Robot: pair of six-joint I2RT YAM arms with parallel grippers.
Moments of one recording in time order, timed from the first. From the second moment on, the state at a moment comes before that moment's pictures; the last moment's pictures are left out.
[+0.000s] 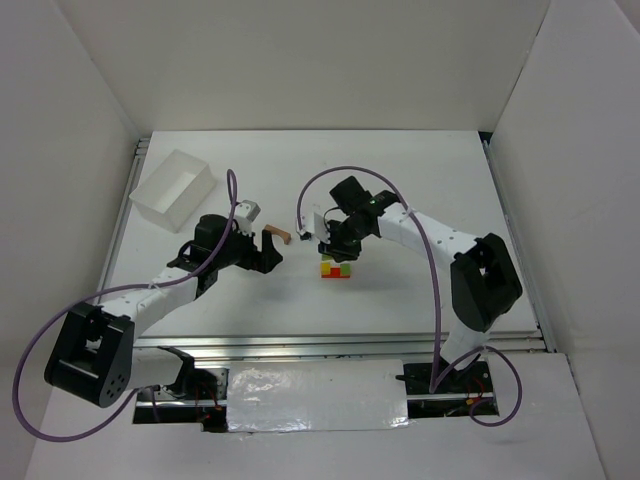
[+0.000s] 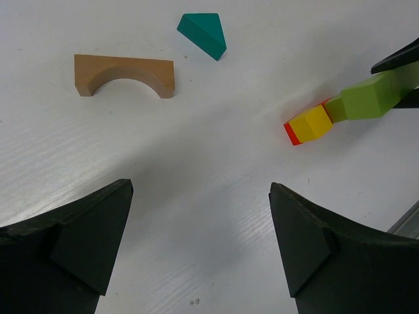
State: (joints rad) left arm -0.33 1.26 0.58 0.13 0.33 -0.19; right arm 0.63 1.71 1.32 -0.75 -0.36 -0.90
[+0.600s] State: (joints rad) left arm -0.33 1.29 0.59 0.12 0.33 -0.19; right arm 0.64 1.77 1.30 -0.75 -0.36 -0.90
